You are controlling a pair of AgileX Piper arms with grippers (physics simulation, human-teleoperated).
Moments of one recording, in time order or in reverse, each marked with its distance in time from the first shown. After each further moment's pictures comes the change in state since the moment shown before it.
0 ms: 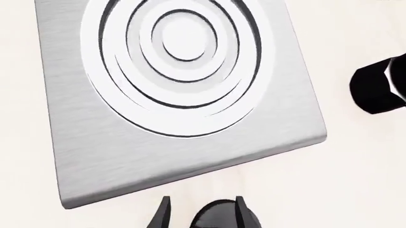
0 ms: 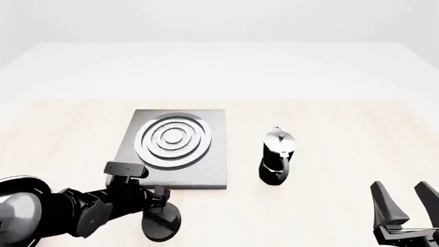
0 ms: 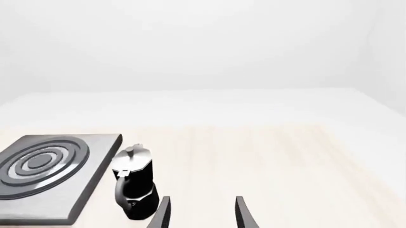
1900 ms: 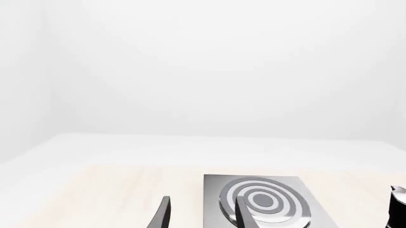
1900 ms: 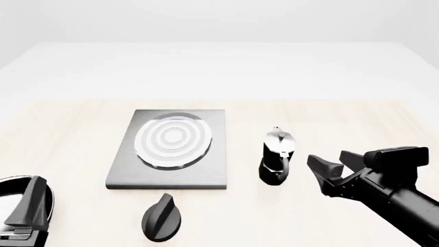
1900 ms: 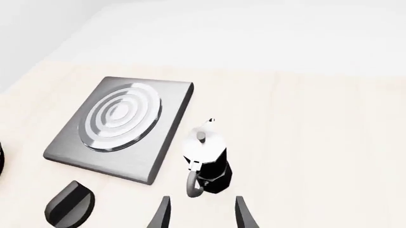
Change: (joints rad) left arm 0.455 -1.513 0.430 -0.012 0.214; right arm 0.346 0.624 -0.376 0.139 0.167
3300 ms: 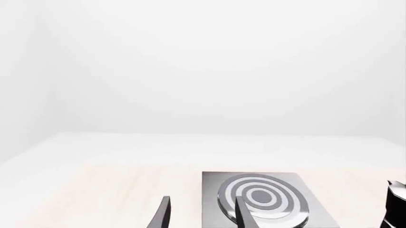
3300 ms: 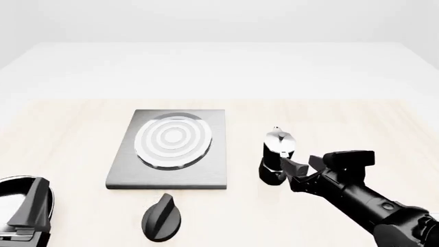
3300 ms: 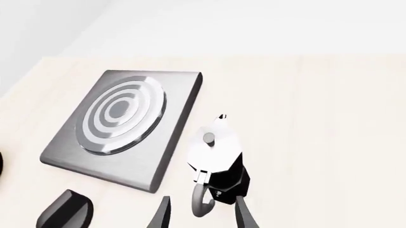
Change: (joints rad) left arm -0.014 -0.002 0.002 0.013 0.009; right arm 0.052 0.394 0.060 -0.429 0.080
